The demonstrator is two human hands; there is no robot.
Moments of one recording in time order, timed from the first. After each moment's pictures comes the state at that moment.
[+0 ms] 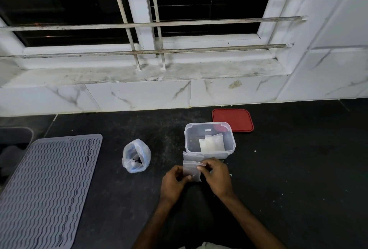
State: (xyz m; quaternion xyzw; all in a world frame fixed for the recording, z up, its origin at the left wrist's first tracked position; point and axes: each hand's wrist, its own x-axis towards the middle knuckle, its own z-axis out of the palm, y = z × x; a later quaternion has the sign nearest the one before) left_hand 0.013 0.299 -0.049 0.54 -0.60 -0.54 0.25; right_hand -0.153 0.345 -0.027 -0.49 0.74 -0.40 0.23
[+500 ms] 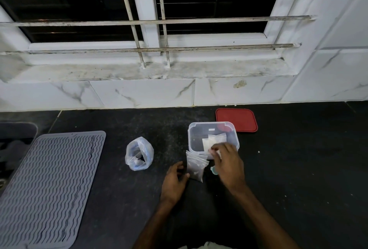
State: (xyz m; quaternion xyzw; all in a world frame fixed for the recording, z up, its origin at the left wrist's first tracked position) left_hand 0.020 0.298 -0.058 0.56 -0.64 -0.47 0.23; right_hand -0.171 0.336 0.013 -0.55 0.76 -0.33 0.07
